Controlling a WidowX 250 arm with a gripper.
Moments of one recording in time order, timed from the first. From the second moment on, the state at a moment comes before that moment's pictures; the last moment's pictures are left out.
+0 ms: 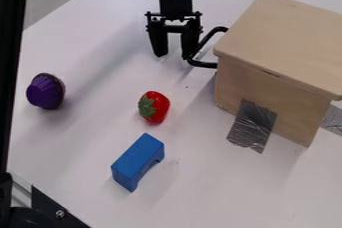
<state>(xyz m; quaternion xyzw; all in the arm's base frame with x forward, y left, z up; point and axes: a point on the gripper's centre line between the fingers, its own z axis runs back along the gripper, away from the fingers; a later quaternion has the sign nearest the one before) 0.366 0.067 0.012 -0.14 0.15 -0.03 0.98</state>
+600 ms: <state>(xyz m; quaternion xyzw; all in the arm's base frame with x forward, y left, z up) 0.358 0.088 0.051 -0.01 0.14 -0.02 0.99</state>
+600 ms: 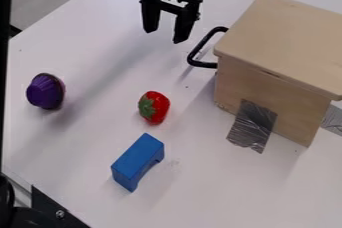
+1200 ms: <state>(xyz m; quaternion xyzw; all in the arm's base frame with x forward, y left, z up) 0.303 0.128 0.100 -0.04 0.08 -0.01 1.00</state>
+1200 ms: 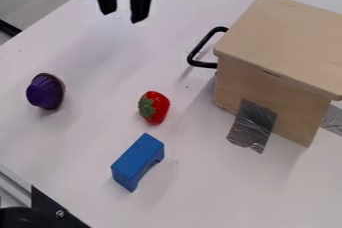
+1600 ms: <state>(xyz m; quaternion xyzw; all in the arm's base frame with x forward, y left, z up) 0.292 0.131 0.091 0.04 0.06 -0.04 1.00</state>
